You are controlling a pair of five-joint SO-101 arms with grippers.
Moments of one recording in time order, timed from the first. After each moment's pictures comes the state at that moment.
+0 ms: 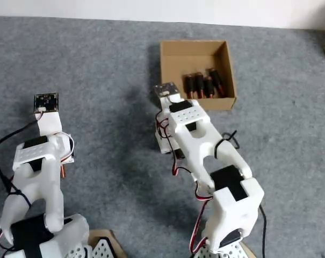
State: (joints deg) left arm -25.2 -17.5 54.9 40.3 -3.8; right arm -25.0 14.3 14.7 64.0 -0.3
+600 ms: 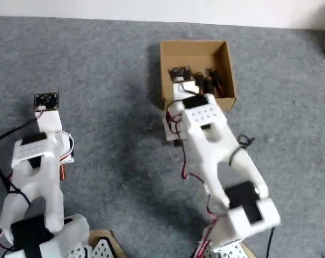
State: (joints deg) left arm -23.9 -17.5 50.3 50.1 -3.6; right arm -21.5 -1.1 17.7 65.1 -3.5
